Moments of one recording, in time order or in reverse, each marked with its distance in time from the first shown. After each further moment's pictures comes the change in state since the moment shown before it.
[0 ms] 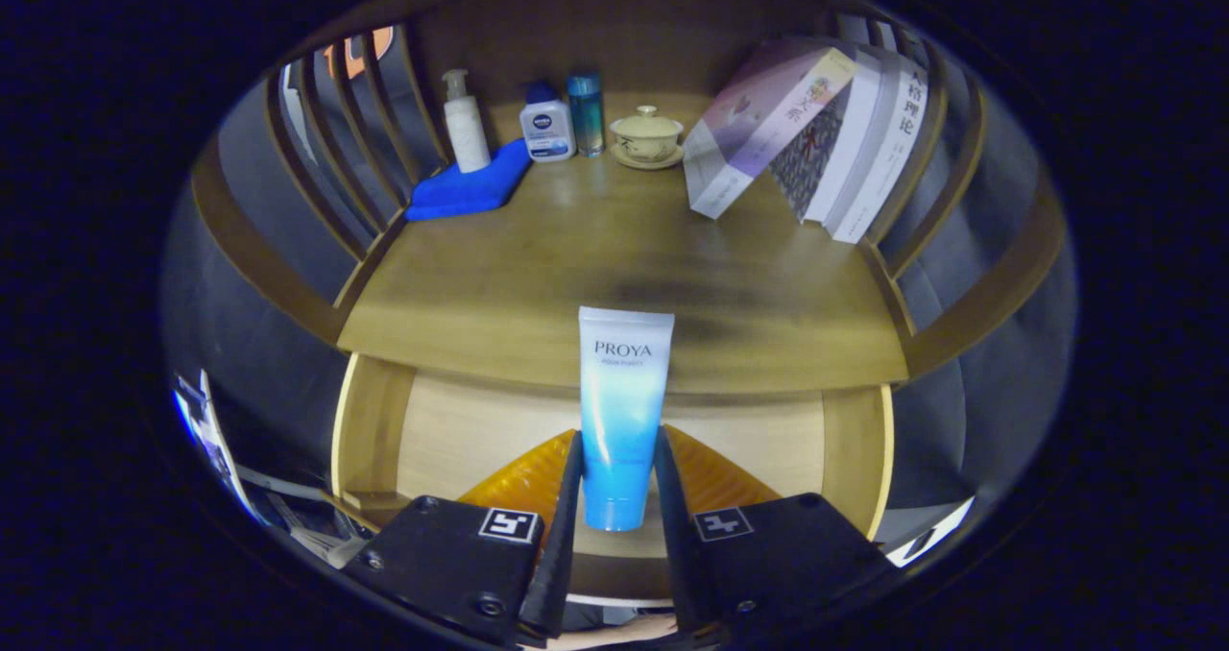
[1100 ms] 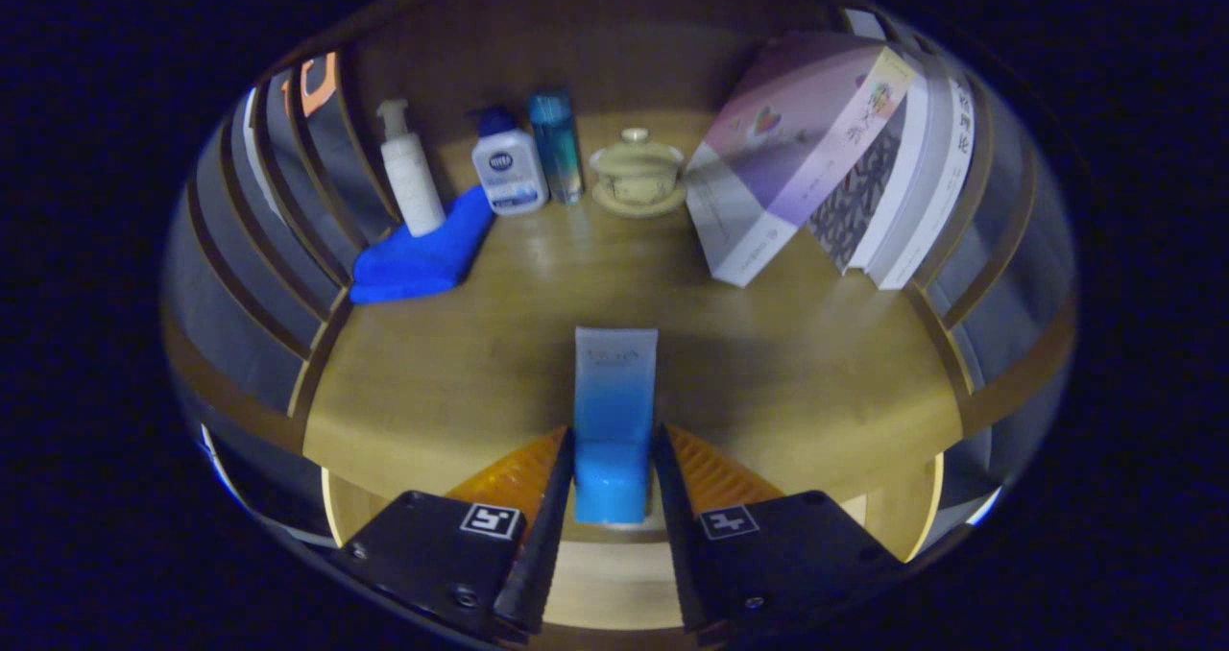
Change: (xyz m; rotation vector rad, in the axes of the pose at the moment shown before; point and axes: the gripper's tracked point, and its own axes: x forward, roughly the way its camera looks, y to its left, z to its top) arm 0.069 0.012 0.069 0.100 -0.153 -0.010
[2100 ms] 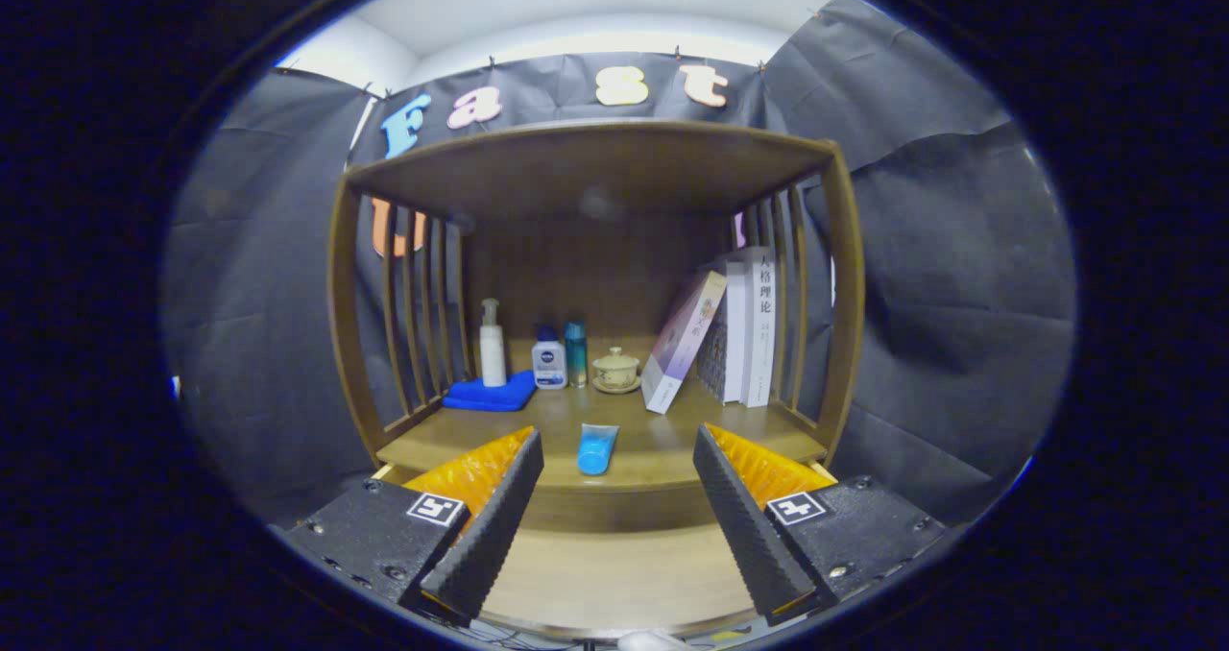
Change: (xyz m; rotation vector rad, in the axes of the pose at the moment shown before) arm -0.197 -0.025 -0.087 -0.051 -0.805 0.005
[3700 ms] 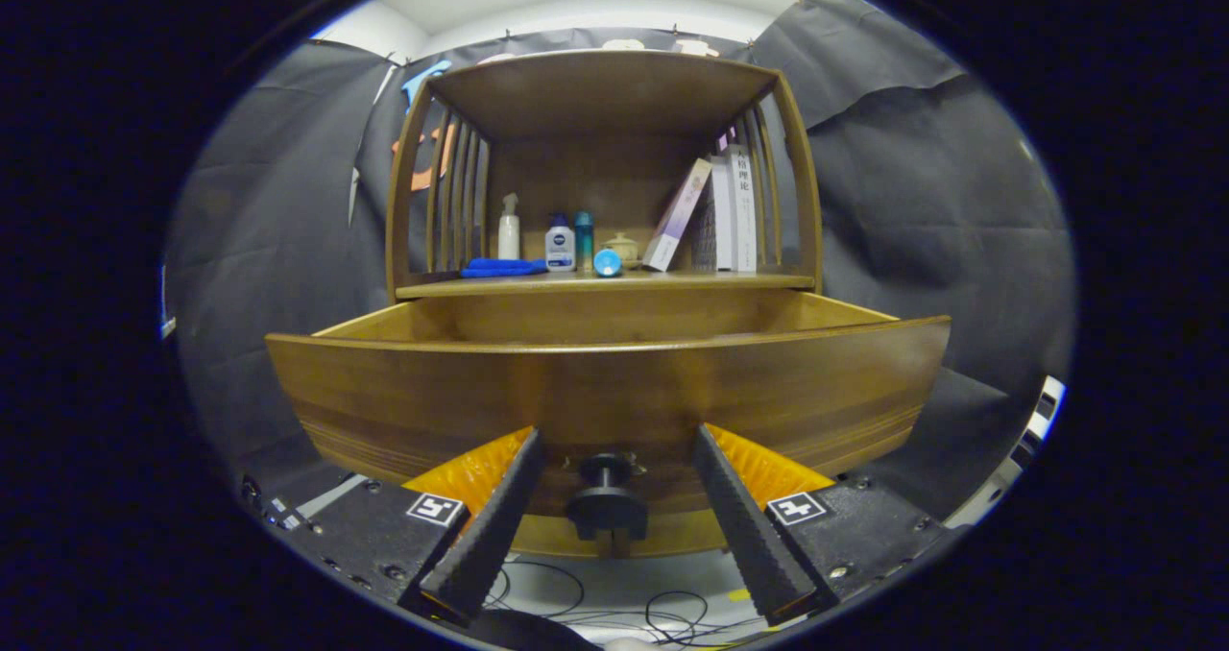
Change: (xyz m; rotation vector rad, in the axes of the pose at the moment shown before) arm -0.069 0.012 -0.204 0.007 0.100 -0.019
